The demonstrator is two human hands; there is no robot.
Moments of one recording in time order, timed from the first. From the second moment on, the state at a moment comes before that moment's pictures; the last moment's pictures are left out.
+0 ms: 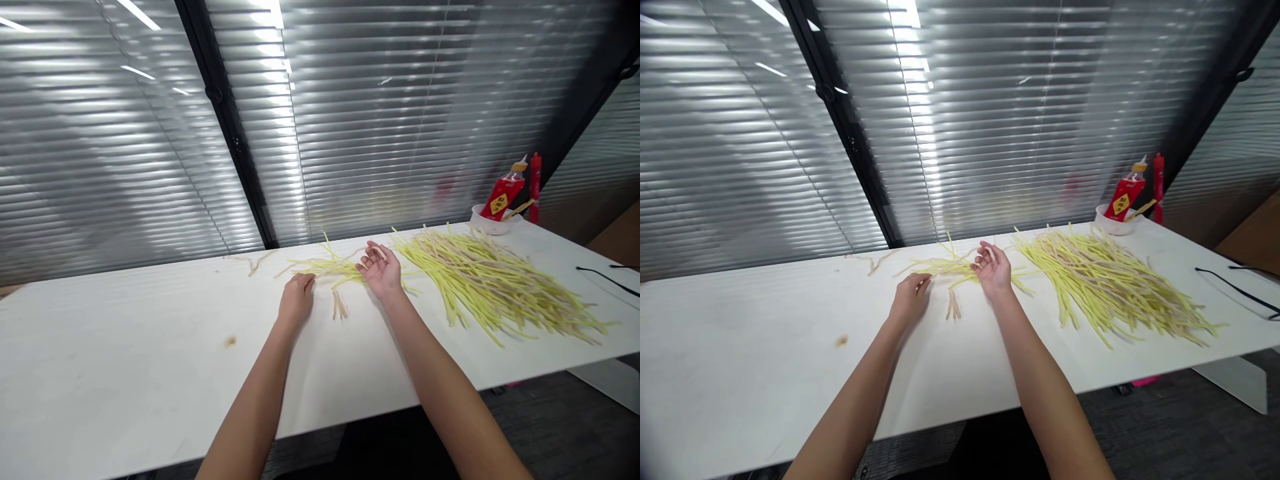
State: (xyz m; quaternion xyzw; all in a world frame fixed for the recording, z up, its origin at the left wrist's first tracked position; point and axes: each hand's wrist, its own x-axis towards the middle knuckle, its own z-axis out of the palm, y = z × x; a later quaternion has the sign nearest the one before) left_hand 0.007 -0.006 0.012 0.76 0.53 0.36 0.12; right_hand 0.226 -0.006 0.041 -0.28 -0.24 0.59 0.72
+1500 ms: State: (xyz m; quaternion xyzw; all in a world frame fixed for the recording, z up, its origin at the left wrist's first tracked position) left_hand 0.028 -0.029 0.033 0.39 0.35 0.41 0.75; right_hand 0.187 -0.014 0.019 -0.31 -0.51 0.58 0.55
